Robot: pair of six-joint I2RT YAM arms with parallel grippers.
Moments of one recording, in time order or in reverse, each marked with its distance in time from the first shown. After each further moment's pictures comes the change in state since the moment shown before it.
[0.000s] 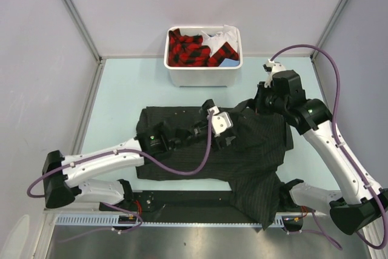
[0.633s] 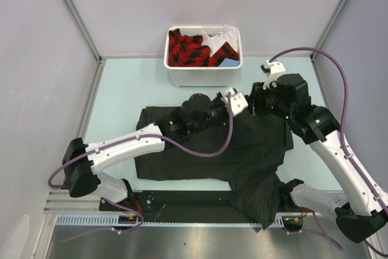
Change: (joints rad) left arm 0.047 0.247 0.187 0.112 -0.111 0.124; right arm 0.082 -0.076 -0.001 0.067 -0.009 -0.075
